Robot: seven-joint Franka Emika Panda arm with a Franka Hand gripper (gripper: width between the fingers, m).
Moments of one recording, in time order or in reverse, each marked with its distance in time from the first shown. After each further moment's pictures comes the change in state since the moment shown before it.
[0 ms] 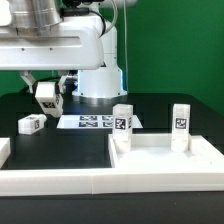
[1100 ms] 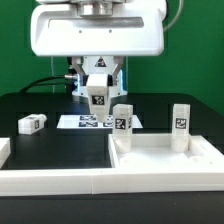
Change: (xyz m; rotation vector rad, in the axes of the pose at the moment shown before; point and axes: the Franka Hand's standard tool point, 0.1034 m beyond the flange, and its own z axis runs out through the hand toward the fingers) arm 0.030 -0.097 -0.024 -0.003 0.256 0.007
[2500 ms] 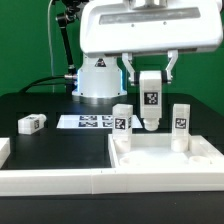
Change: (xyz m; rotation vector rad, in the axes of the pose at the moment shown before) arm 0.026 -0.090 -0.005 0.053 0.334 0.007
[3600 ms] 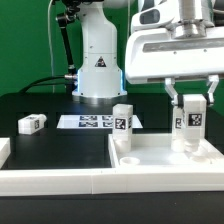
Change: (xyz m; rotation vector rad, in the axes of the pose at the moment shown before) arm -0.031 -0.062 0.029 0.027 0.076 -0.098
